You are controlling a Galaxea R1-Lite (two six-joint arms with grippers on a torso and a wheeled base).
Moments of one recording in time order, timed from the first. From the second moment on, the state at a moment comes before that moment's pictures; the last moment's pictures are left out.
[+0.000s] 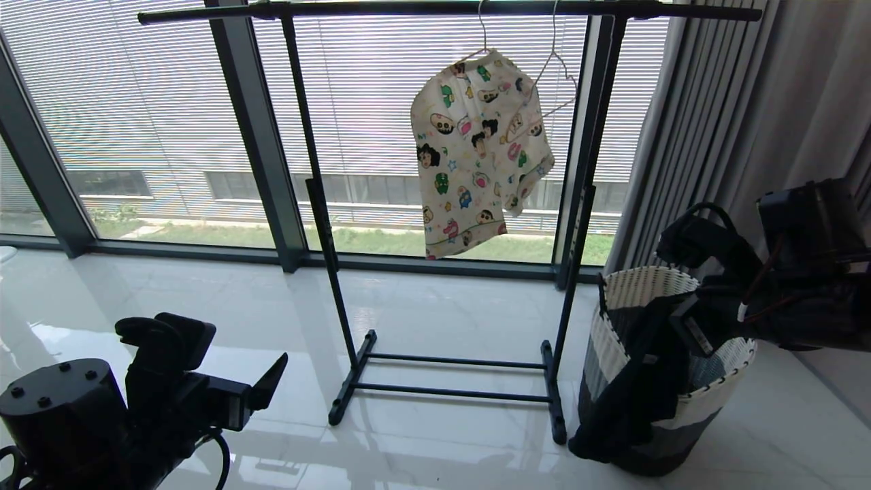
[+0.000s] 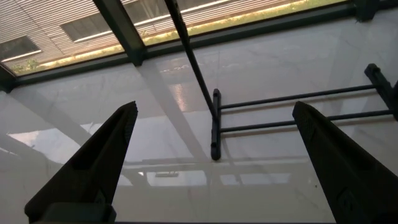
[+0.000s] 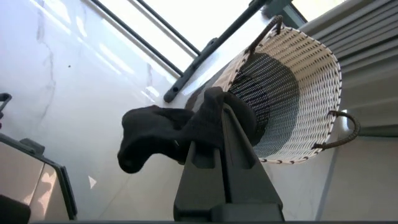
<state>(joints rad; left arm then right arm) -0.18 1.70 0.00 -1.49 0.14 0.29 0.44 1.54 -0.95 0.01 -0.12 -0.35</state>
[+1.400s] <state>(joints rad) -0.85 1.77 -0.73 -0.73 -0.03 -0.17 0.72 1.63 -1.28 0.06 0.04 -0.22</state>
